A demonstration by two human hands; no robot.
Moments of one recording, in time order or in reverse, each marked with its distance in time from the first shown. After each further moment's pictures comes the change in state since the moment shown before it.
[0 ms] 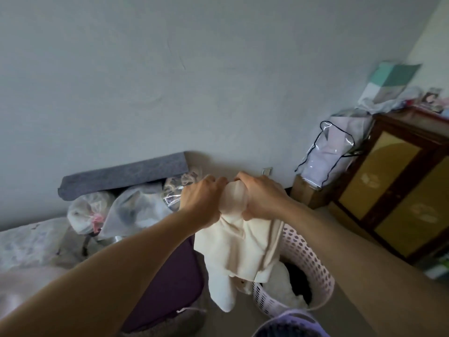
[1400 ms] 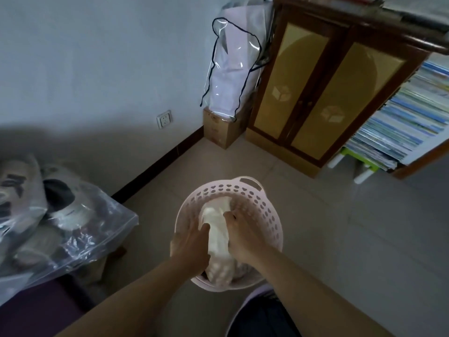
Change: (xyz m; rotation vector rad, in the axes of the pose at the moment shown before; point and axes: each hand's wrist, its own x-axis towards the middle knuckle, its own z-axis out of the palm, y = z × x) left_hand 0.155 0.130 0.371 -0.115 -0.638 0.403; right_hand 0.056 0.269 0.258 0.074 -0.215 0.644
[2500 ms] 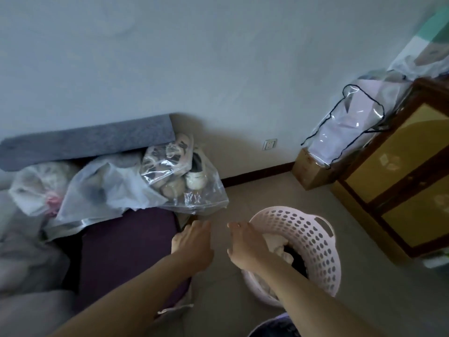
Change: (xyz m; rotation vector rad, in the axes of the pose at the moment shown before) left_hand -0.233 -0.070 -0.056 -0.249 0.147 -0.534; right_hand -0.107 -0.174 -0.017 -0.137 -0.054 -0.463
